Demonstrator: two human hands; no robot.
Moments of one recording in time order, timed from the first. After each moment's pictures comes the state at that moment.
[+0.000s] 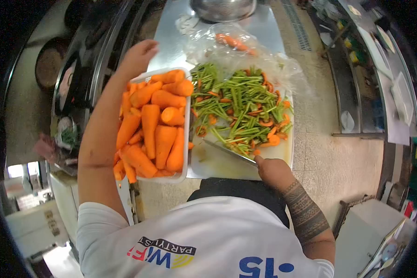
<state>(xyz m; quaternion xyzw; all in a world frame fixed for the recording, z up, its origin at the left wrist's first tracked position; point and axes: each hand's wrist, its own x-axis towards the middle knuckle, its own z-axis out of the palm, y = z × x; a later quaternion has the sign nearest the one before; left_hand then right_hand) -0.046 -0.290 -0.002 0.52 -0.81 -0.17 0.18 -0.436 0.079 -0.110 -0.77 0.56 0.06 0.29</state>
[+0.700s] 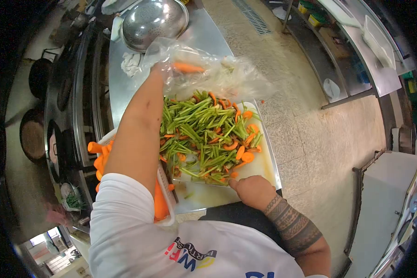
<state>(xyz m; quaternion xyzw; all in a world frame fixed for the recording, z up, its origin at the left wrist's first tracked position) -0.292 -0.478 -0.216 0.50 -0.86 -0.05 -0.09 -0.446 0.067 -0.102 -0.74 0.57 0.05 0.36</state>
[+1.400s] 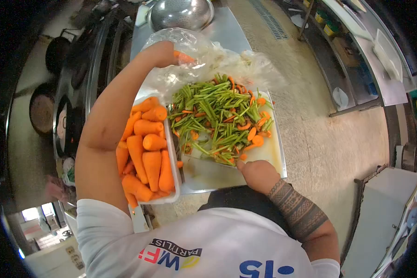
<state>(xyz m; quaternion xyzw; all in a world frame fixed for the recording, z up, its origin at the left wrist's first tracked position) -0.271 -0.337 0.024 0.40 -0.89 0.02 -0.24 -0.431 0.087 -0.115 -0.79 0.57 0.00 0.25</state>
